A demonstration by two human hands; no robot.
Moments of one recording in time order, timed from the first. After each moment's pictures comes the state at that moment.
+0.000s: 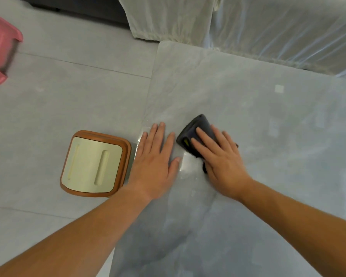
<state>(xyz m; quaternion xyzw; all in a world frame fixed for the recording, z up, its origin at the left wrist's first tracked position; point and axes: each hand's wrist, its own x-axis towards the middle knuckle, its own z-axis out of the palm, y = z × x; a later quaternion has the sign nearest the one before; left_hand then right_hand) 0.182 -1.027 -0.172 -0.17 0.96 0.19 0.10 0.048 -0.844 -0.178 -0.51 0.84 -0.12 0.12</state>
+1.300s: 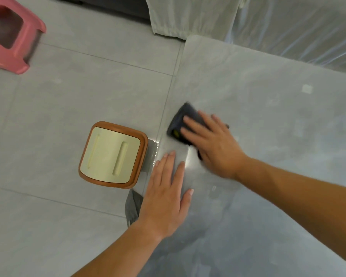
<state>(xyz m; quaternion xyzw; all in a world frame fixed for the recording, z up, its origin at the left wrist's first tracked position) 0.270 -0.993 -0.163 -0.20 0.95 0.19 0.13 0.055 -0.917 -0.181 -0.62 0.77 -0.09 0.11</state>
